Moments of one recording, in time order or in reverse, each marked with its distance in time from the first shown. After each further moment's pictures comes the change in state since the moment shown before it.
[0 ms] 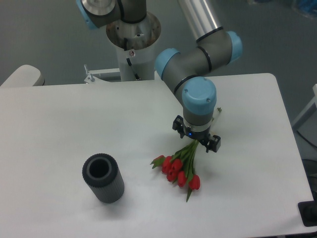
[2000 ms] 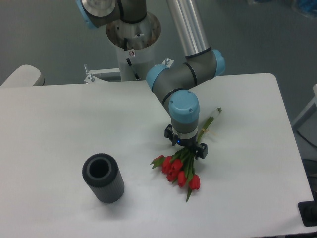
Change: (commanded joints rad) arm -0.025 -0.081 -0.071 0.157 0.000 -0.051
